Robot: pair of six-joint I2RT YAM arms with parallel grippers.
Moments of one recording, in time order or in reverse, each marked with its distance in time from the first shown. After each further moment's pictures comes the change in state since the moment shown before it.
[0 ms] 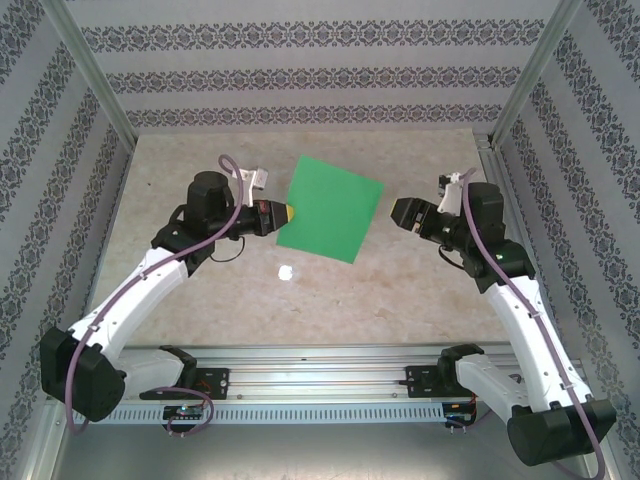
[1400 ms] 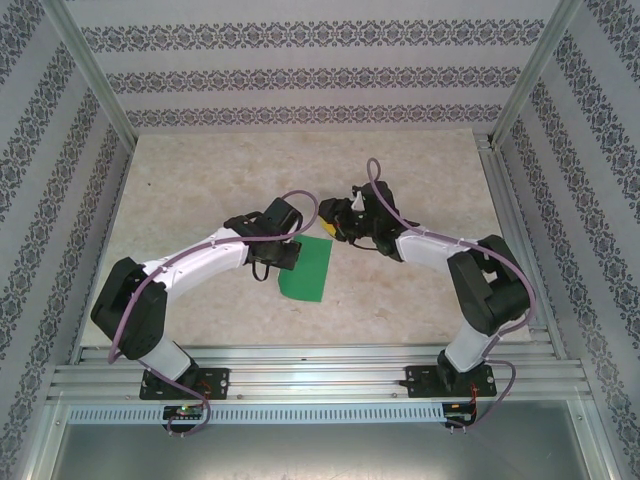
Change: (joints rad) left arm -0.247 0.375 0.127 -0.426 -0.603 0.193; right arm 0.324 0.783 -0.021 0.879 -0.135 0.711
